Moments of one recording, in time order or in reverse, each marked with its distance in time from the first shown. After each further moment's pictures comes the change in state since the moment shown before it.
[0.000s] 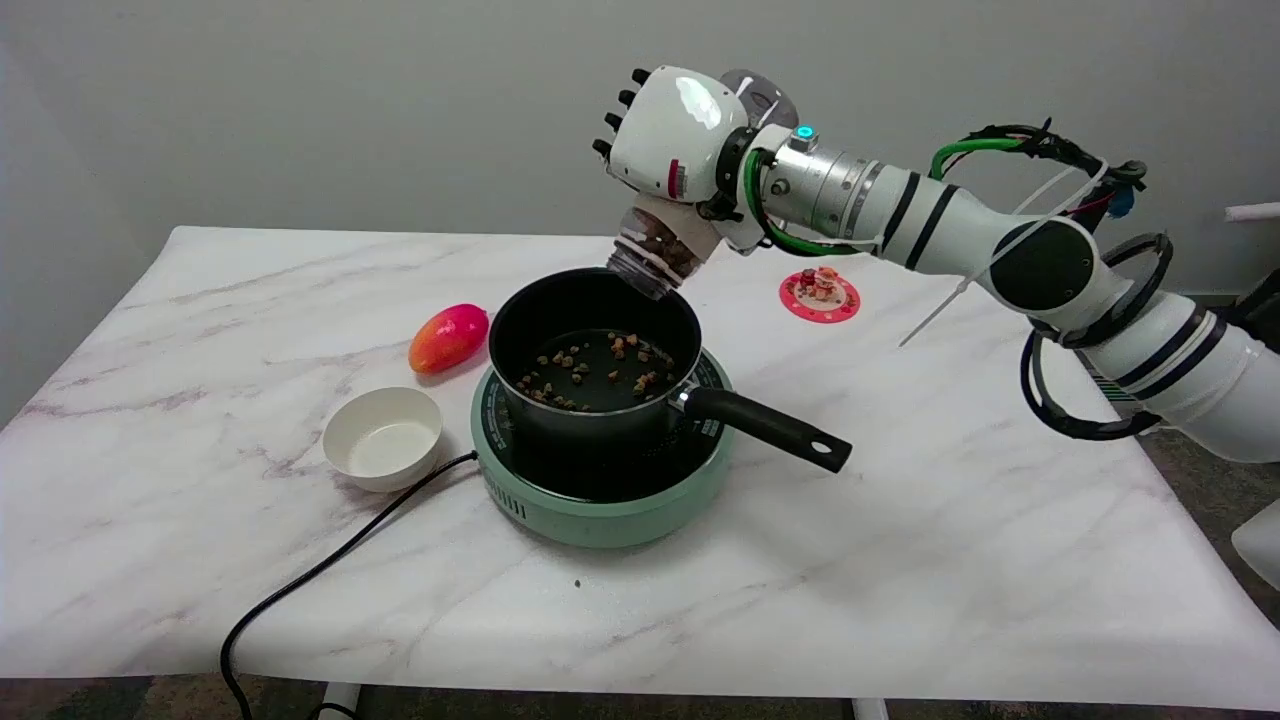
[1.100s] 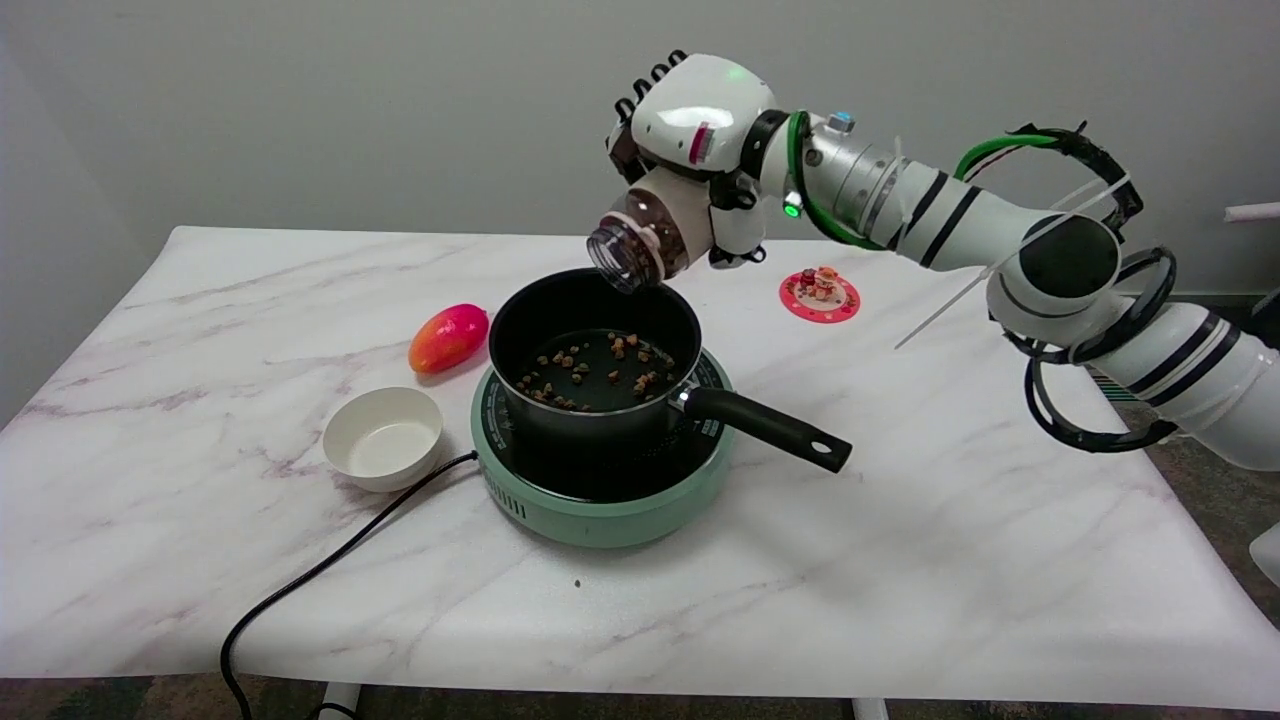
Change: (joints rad) arm -0.037 0.024 0.026 -0.021 0.365 -0.079 0.021
